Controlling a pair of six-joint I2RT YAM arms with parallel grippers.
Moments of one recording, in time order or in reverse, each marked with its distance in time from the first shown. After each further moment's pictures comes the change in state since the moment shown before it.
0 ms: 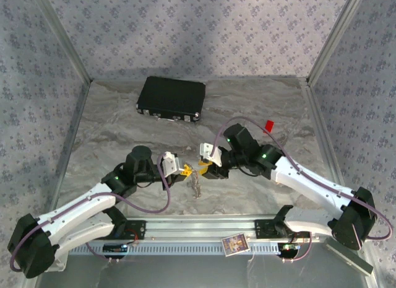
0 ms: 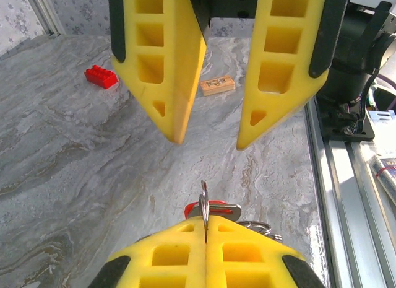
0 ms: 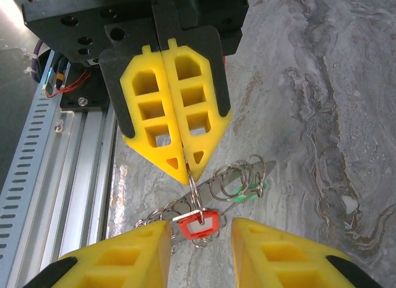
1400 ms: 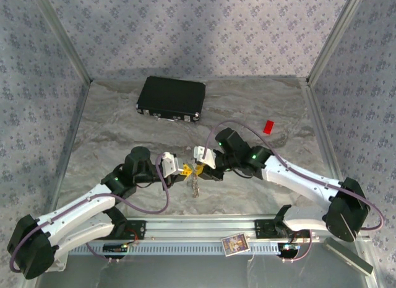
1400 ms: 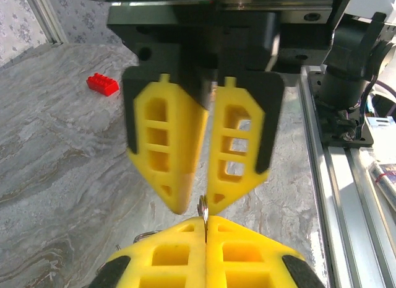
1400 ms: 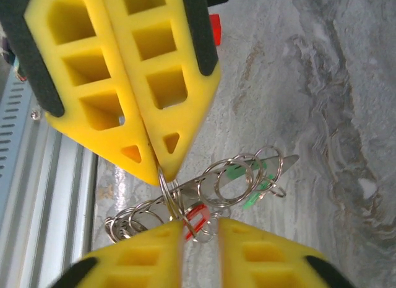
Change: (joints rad) left arm 0.000 -0.011 -0.013 0.029 0.007 -0.010; right arm 0.041 0.089 -0.019 0.056 0.071 0.029
